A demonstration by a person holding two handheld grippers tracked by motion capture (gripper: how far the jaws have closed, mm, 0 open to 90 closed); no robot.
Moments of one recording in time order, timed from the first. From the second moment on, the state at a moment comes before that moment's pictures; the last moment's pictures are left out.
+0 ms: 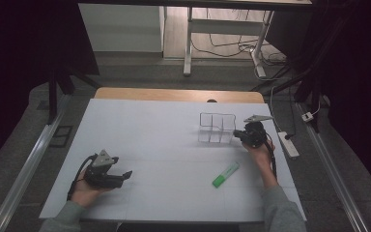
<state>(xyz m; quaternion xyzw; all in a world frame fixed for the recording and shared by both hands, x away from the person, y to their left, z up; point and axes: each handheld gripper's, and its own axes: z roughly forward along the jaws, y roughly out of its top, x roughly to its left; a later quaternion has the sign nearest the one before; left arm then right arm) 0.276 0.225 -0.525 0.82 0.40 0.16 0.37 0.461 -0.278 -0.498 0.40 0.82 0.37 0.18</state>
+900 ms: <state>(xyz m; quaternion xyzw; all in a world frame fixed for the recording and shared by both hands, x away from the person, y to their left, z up) 0.275 0.225 -0.525 0.82 0.40 0.16 0.37 0.465 -0.232 -0.501 0.37 0.83 0.39 0.17</state>
